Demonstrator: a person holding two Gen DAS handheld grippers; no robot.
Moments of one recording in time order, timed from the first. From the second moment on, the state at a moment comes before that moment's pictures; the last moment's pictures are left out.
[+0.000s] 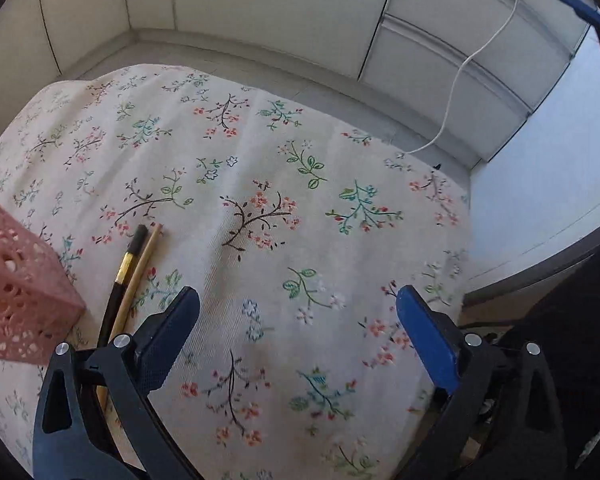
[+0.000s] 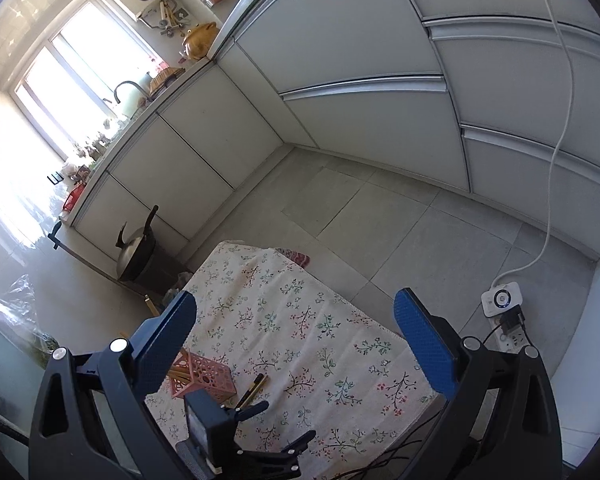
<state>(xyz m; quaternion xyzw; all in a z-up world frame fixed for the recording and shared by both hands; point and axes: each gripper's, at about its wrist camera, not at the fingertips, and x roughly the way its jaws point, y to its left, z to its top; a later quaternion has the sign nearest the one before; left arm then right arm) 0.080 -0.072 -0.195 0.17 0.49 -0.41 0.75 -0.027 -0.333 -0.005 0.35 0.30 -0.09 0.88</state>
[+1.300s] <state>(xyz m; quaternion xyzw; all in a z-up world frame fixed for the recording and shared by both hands) 0.102 0.037 -0.219 0.14 0.57 -0.36 0.73 0.005 -0.311 -0.048 0.40 0.40 -0.03 0.82</state>
